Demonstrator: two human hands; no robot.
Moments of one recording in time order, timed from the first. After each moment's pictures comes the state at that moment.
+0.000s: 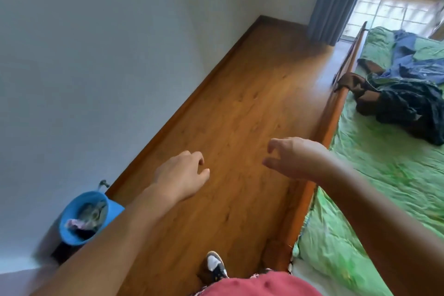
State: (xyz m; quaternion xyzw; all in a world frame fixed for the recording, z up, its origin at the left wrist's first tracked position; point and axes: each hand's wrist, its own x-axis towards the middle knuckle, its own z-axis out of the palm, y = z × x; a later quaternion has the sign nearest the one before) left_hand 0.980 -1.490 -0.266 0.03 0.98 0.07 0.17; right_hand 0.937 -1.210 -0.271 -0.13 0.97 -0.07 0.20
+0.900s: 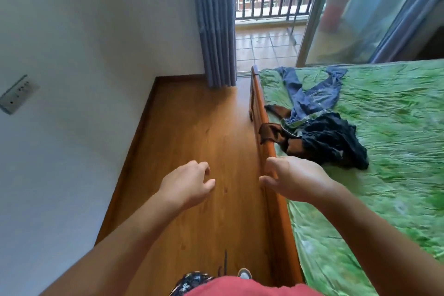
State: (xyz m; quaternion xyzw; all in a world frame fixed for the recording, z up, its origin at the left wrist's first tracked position) left_hand 0.513 -1.231 -0.249 0.33 0.93 0.06 0.14; right_hand 0.637 -1.001 -0.245 0.15 0.98 -0.10 0.11
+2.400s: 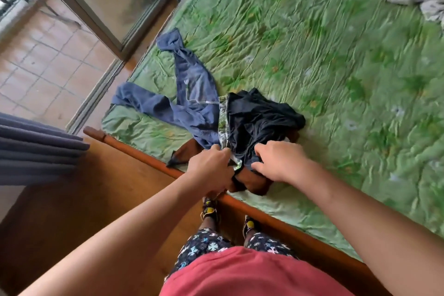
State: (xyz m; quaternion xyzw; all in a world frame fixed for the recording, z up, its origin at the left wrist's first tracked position) left_hand 0.245 -0.619 -0.399 0.76 0.57 -0.18 0.25; right_hand 0.439 -0.617 -0.400 0.59 0.75 -0.24 0.18
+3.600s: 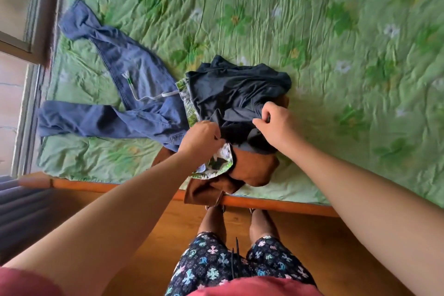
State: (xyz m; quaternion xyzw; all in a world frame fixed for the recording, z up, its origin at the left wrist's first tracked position) left_hand 0.269 -0.490 -0.576 0.81 0.48 -0.12 0.33; right_hand 0.479 -0.564 -0.567 0.82 0.46 -0.31 -0.15
